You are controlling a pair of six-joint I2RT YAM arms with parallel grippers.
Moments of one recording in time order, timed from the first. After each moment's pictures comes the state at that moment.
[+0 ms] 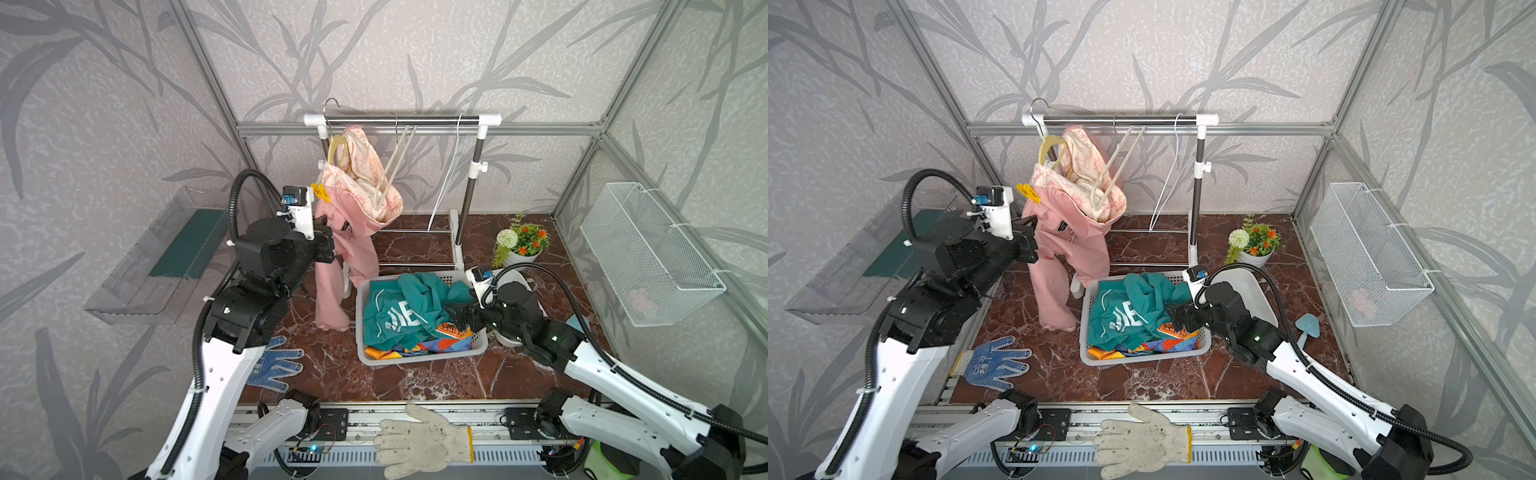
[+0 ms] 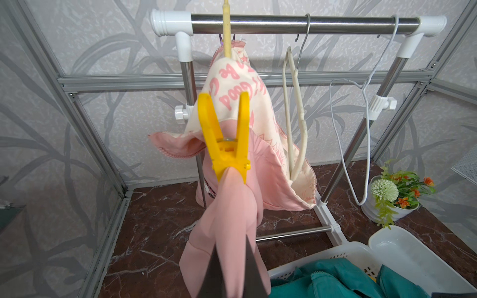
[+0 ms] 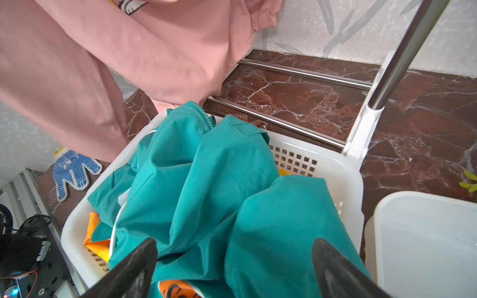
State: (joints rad) left arm -0.33 0.97 1.48 -0.69 -0.15 -0.07; right arm 0.73 0.95 0.72 -0.26 0.00 0.25
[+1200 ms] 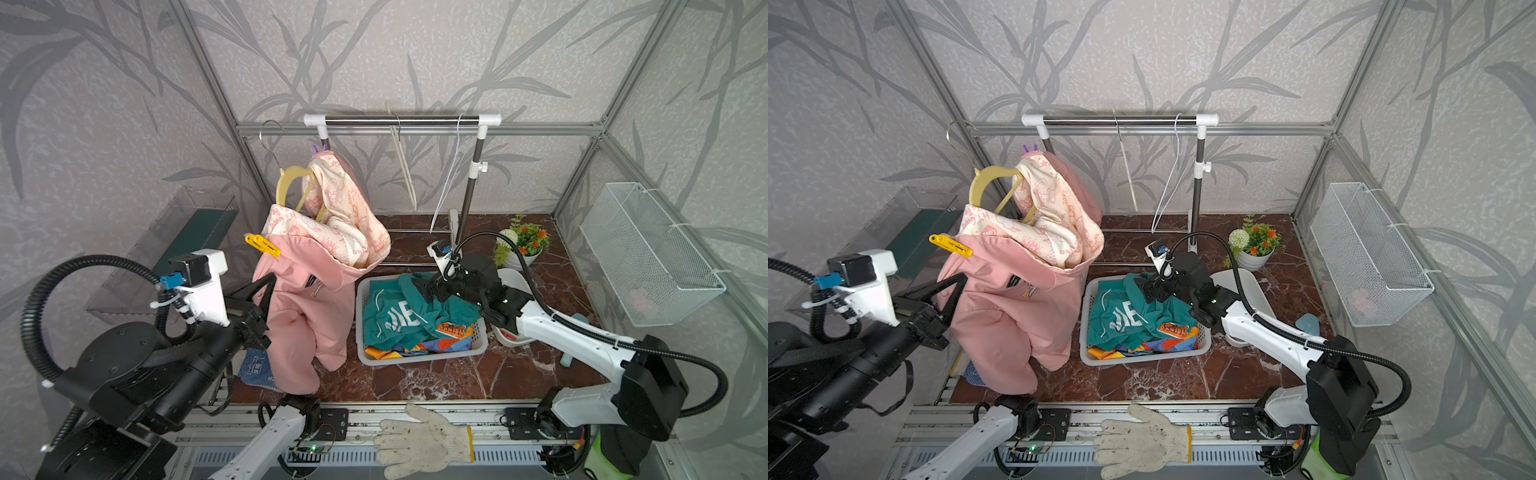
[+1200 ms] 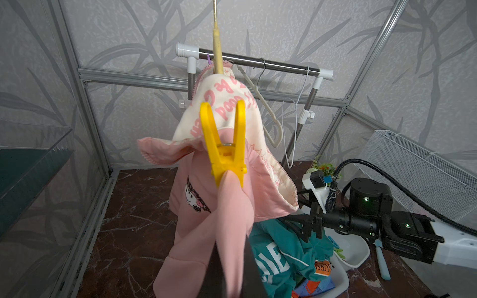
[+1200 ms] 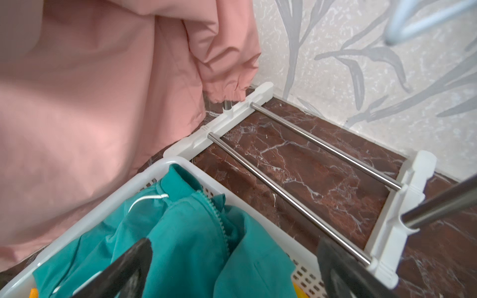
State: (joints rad) left arm -0.32 0.73 1.83 -1.23 0.00 -0.21; right arm 0.74 1.40 0.96 0.07 -0.05 0.02
